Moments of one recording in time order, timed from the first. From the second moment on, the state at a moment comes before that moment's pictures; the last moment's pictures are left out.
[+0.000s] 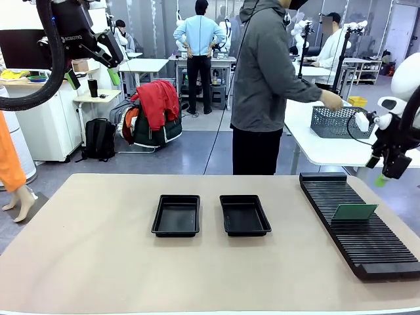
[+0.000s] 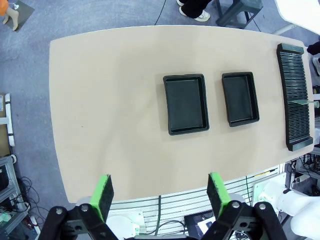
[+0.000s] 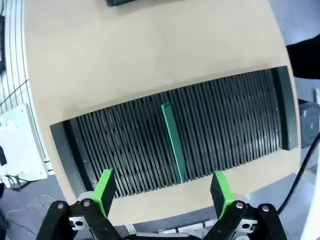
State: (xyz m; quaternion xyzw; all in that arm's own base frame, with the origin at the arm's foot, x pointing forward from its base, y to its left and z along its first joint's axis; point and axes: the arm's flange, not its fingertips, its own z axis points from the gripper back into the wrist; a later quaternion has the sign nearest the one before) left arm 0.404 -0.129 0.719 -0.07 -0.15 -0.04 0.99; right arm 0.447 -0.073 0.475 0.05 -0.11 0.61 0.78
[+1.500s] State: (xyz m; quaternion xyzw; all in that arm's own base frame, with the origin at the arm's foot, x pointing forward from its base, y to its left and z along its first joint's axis) left arm 0.404 -0.129 0.719 -0.07 -0.15 -0.04 0.99; right arm 0.457 -0.064 0.354 0.01 -0.08 0.67 0.74
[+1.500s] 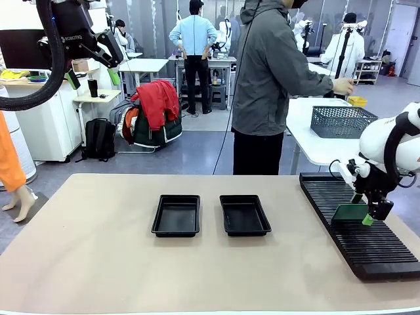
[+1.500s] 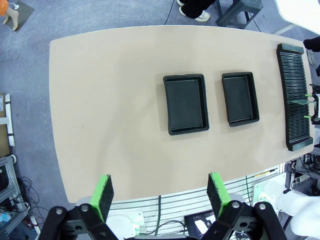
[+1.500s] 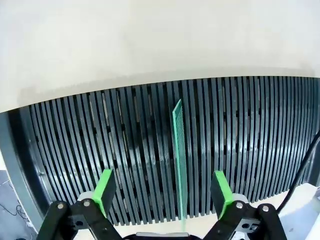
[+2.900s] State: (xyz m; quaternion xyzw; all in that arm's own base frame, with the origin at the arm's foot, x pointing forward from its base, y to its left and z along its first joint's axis) left arm 0.404 -0.129 0.719 -0.07 -0.15 -0.04 0.99; right arm 0.463 -0.051 0.359 -0.01 -0.08 0.69 0.72
